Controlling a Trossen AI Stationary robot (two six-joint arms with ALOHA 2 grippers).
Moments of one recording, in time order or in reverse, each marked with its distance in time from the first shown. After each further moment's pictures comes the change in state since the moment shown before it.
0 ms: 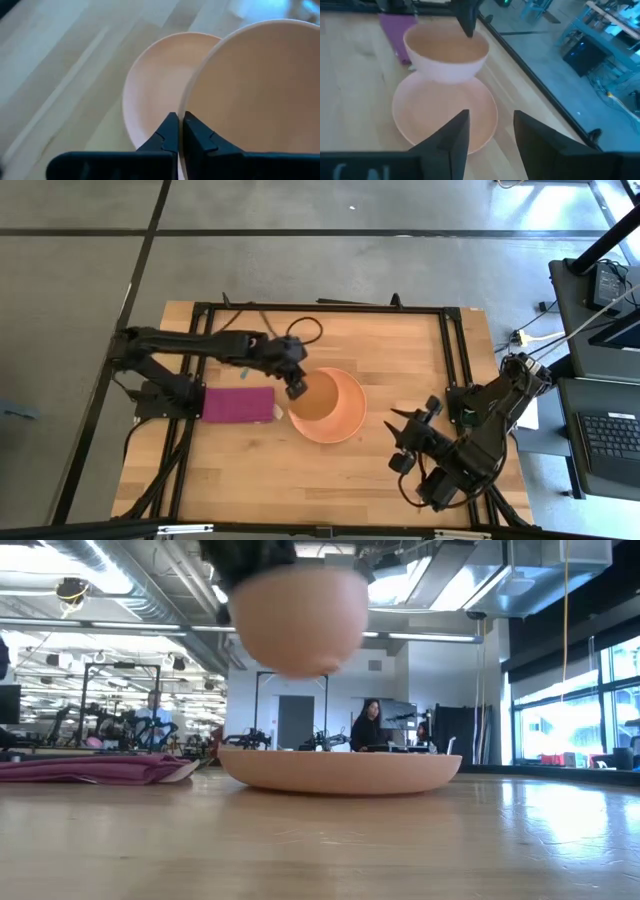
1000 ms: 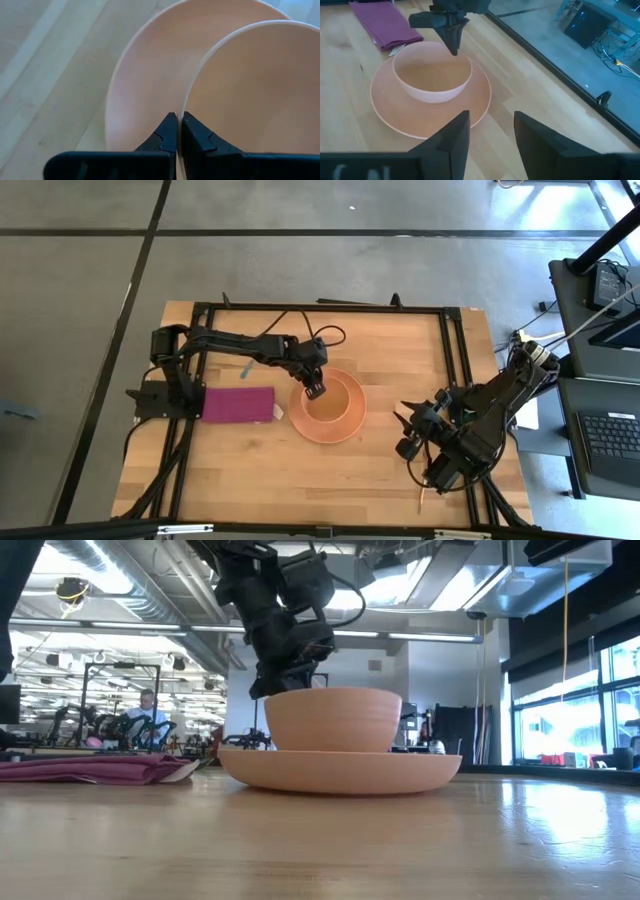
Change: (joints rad) left arm 0.101 0.304 -0.001 0.178 0.150 0.086; right arm 0.000 -0.153 -0.308 0.100 -0.055 0.200
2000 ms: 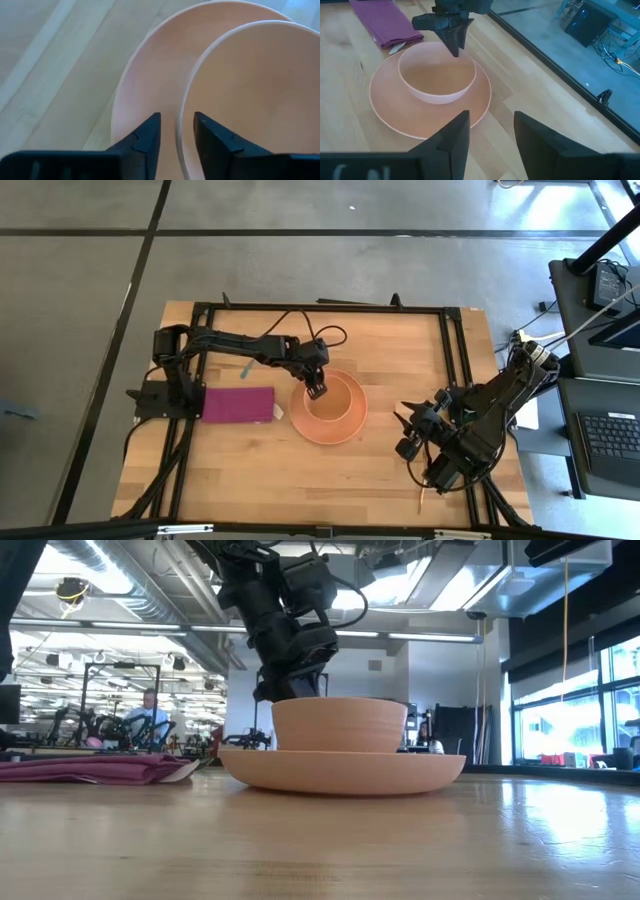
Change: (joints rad) left arm -0.001 0.017 0.000 0.033 -0.022 0.009; right arm 0.000 0.000 0.000 0.003 -0.010 -0.002
